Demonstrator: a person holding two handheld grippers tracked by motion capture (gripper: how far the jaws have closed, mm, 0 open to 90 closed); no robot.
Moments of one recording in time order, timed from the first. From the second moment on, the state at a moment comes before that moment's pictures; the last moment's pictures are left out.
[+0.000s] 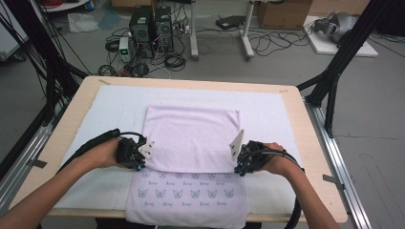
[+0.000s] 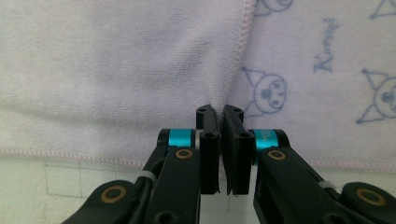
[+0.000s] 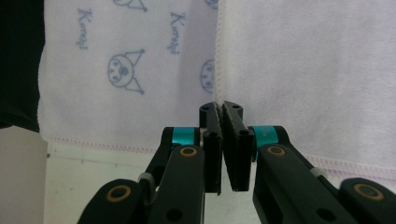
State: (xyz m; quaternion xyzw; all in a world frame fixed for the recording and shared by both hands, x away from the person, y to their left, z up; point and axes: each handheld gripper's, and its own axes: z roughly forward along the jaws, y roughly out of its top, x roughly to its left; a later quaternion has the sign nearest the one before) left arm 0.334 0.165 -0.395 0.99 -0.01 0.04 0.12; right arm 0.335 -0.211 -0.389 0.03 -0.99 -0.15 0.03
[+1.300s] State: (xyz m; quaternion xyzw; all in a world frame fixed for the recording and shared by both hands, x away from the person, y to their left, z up) left arm 0.281 0.216 -0.360 0.95 0.05 0.06 0.30; right arm 0.283 -0.255 -0.352 -0.01 -0.96 -0.29 0.04
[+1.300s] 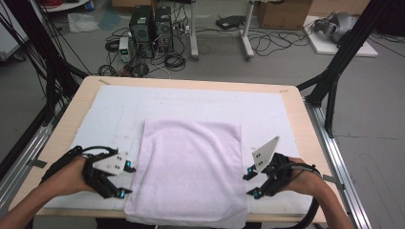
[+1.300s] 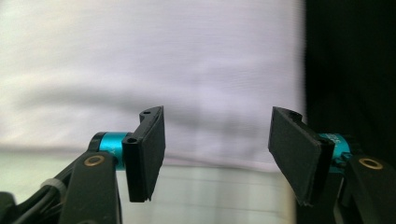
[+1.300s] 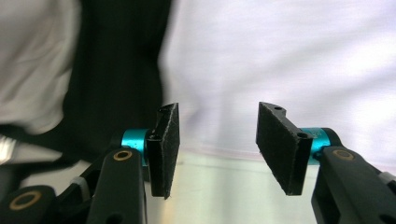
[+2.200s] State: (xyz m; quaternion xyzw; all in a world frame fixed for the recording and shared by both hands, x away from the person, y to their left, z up) left arm 0.406 0.229 -0.360 0.89 0.26 0.13 0.35; right arm 0.418 -0.241 -0.360 -0.28 -0.91 -0.29 -0.12
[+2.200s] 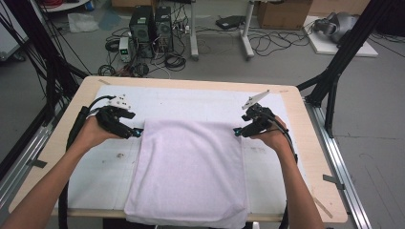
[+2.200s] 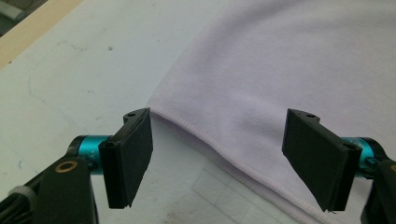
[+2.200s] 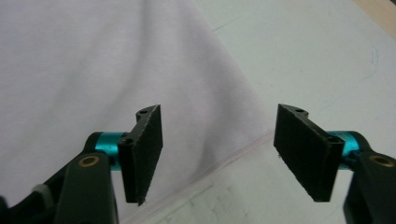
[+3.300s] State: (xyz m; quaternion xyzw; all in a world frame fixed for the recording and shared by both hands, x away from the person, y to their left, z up) left arm 0.485 0.197 -0.412 0.91 0.31 0.05 0.26; right arm 0.488 -0.230 -0.411 -0.29 -0.93 -0.20 -0.05
